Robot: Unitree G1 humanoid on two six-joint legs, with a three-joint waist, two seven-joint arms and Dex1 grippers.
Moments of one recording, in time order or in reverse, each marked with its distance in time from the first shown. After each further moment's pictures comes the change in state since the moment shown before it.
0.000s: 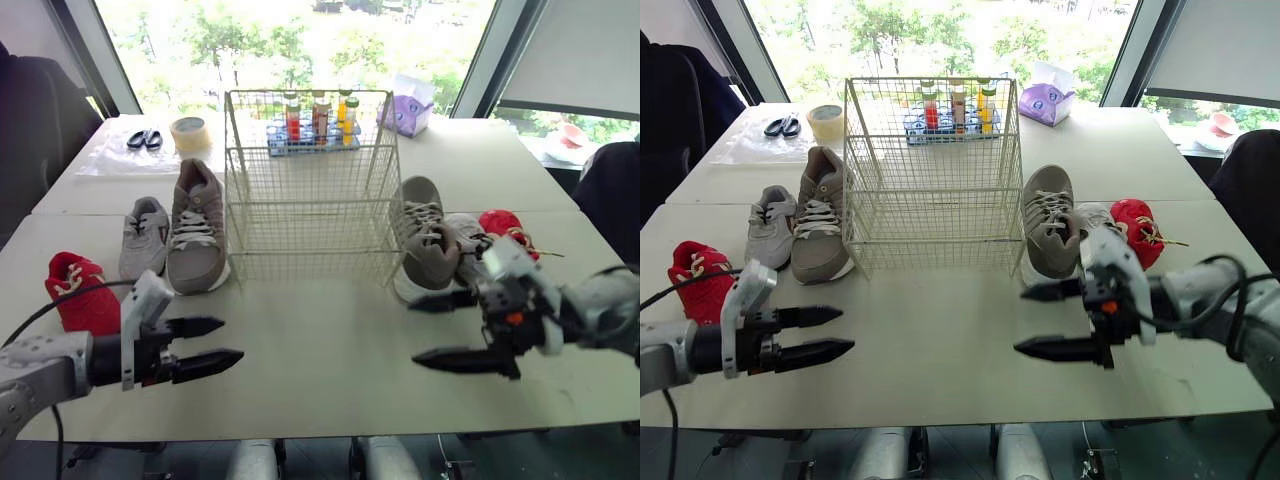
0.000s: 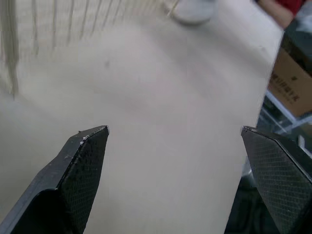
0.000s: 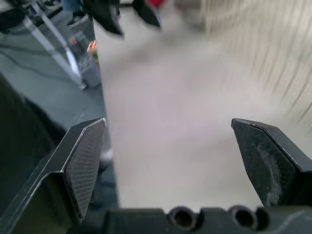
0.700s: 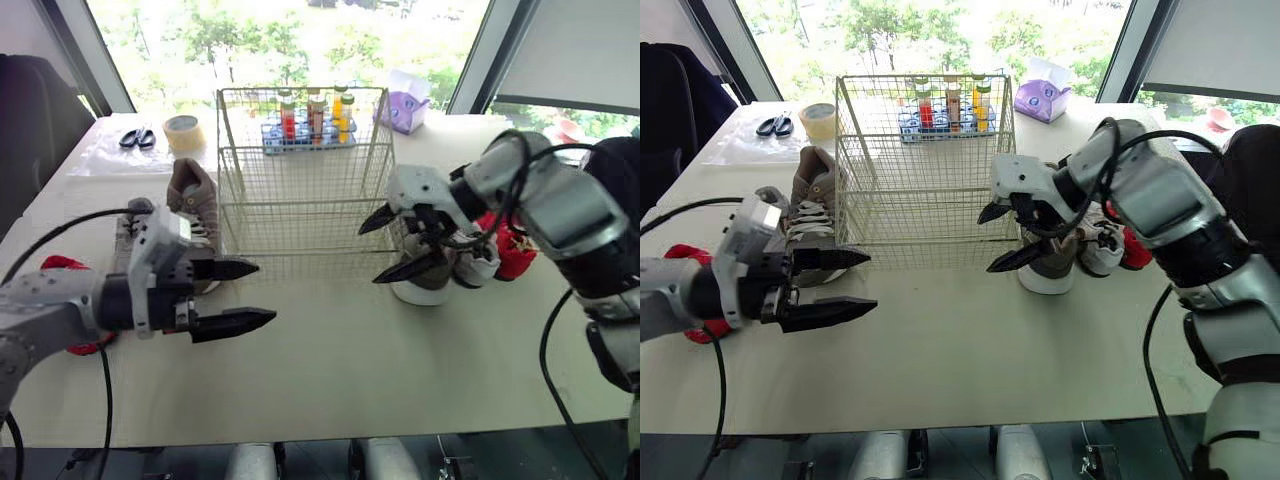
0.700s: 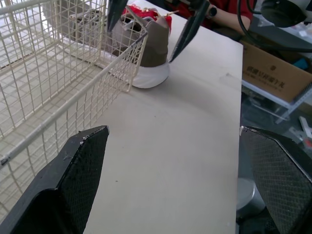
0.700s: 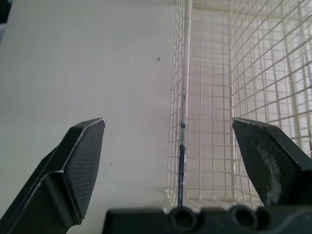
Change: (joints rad) left arm -0.237 -0.020 -0.051 -0.035 -0.067 -0.012 0.089; right arm -0.701 0.295 0.785 0.602 -0.859 -0.405 0.427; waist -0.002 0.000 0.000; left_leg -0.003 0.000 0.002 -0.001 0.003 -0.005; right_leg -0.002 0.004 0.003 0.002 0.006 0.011
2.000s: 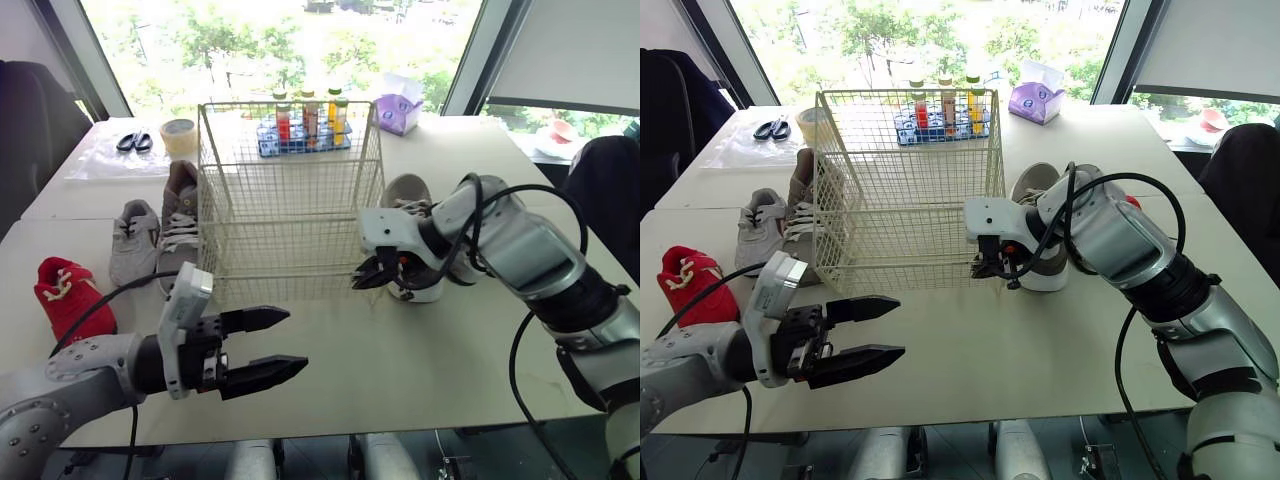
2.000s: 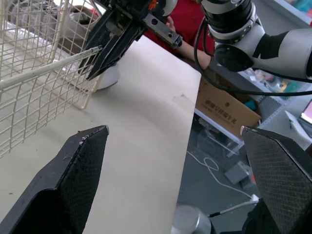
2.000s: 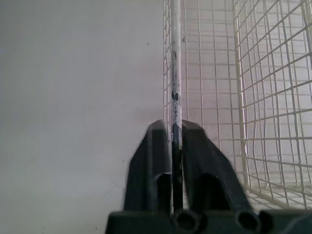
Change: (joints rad) left arm 0.260 -0.127 -0.065 -0.136 -0.147 -0.110 0.123; right arm 0.157 0.040 -0.038 -0.343 -0.116 0.313 -0.086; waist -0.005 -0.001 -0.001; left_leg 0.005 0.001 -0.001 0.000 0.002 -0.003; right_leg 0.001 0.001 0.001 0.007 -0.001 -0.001
